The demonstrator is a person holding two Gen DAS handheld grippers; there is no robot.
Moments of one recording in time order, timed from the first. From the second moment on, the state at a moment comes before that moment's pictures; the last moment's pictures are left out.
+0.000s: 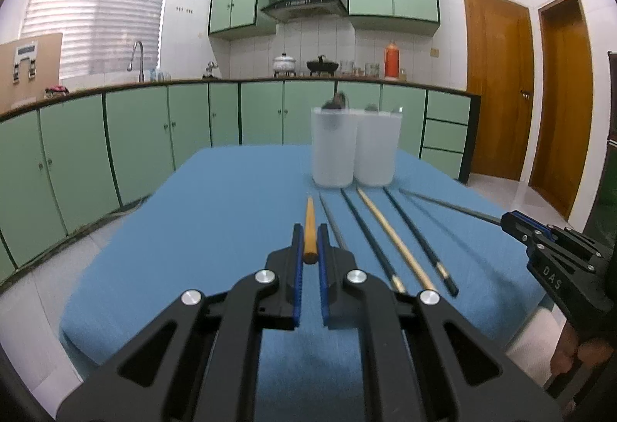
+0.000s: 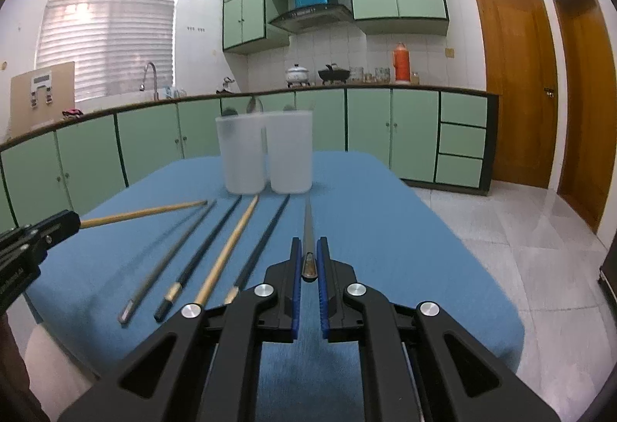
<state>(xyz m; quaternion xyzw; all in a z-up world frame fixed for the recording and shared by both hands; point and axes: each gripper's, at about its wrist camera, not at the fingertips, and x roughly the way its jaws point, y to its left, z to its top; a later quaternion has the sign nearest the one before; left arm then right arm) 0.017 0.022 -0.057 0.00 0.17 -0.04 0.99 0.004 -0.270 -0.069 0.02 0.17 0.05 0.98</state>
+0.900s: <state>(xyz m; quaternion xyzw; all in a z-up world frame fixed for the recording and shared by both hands) 0.099 0.019 0.068 0.01 0.14 -0.10 0.99 0.071 -0.293 0.083 0.03 0.13 0.13 0.98</state>
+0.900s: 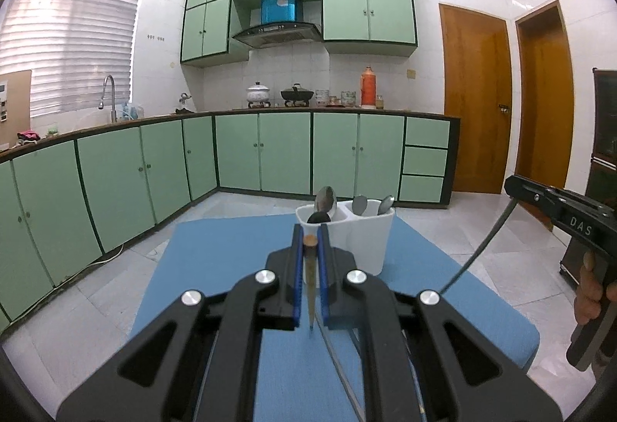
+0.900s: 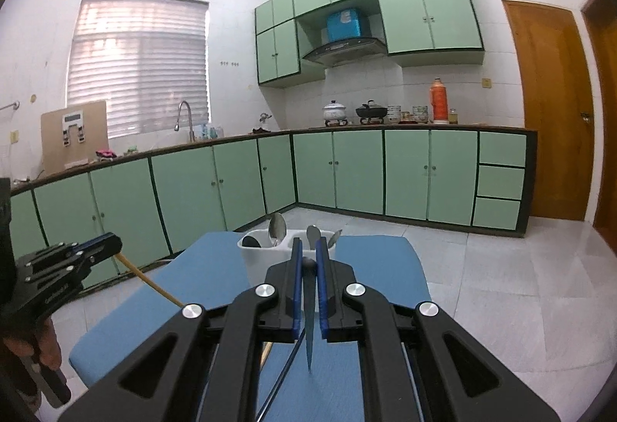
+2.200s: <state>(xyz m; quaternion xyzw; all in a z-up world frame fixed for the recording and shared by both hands) 0.270 -0.017 0.197 0.03 0.21 -0.17 0.96 0.242 -0.261 0.211 0.00 0.18 0.17 0.97</state>
